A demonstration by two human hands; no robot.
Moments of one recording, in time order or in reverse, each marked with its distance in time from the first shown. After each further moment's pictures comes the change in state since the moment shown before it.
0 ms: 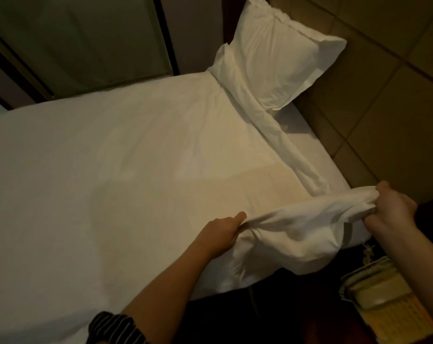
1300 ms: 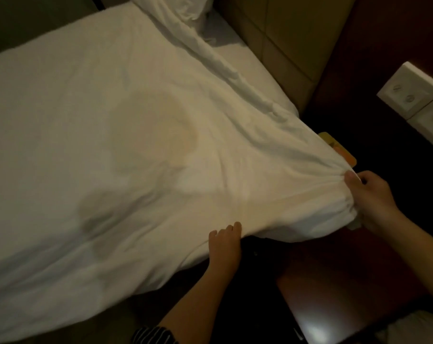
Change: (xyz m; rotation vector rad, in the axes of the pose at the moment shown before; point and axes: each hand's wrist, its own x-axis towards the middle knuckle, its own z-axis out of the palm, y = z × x) left_hand -0.143 0.217 0.282 0.116 -0.017 -0.180; right_hand 0.051 0.156 -0.339 -0.526 -0.281 -0.194
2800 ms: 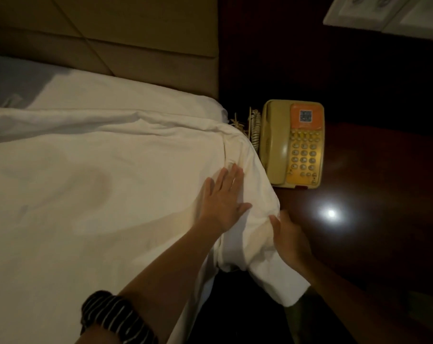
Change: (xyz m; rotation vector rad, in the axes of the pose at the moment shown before) left_hand 0.343 -0.026 -0.027 0.403 -0.468 0.939; right_hand 0.063 0.049 0.267 -0.396 0.225 0.624
